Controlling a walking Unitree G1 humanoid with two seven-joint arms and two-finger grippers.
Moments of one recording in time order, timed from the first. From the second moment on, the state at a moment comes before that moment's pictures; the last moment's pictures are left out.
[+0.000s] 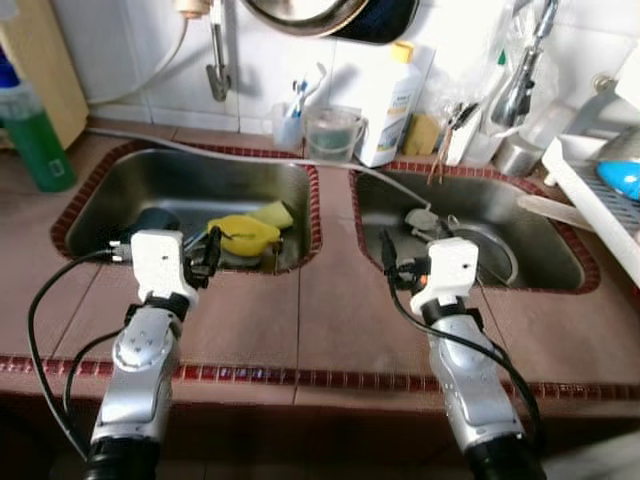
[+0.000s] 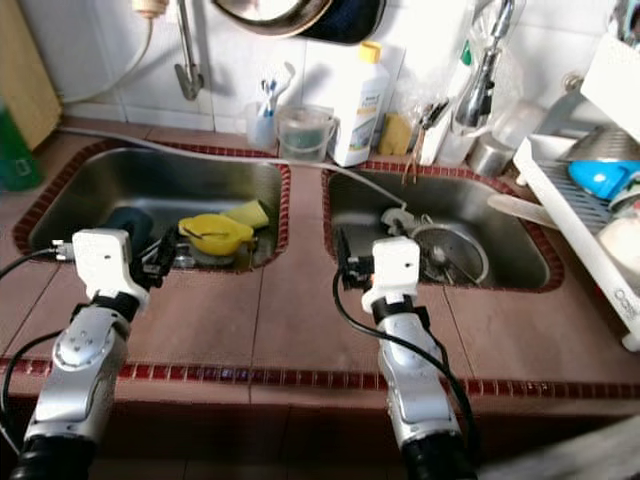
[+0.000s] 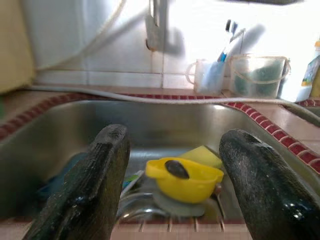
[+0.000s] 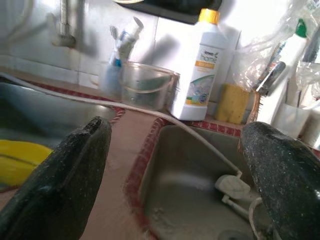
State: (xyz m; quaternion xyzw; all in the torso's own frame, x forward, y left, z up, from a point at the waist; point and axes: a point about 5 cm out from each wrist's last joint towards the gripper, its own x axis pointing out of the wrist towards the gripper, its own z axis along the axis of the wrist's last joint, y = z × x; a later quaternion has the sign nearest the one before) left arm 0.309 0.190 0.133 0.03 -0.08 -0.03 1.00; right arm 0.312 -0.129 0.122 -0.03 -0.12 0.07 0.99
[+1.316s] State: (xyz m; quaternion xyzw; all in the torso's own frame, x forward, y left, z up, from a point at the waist) left arm 0.306 0.182 0.144 0.05 -0.10 -0.13 0.99; right arm 0.304 -0.122 0.115 -0.06 -0.10 0.17 0.98
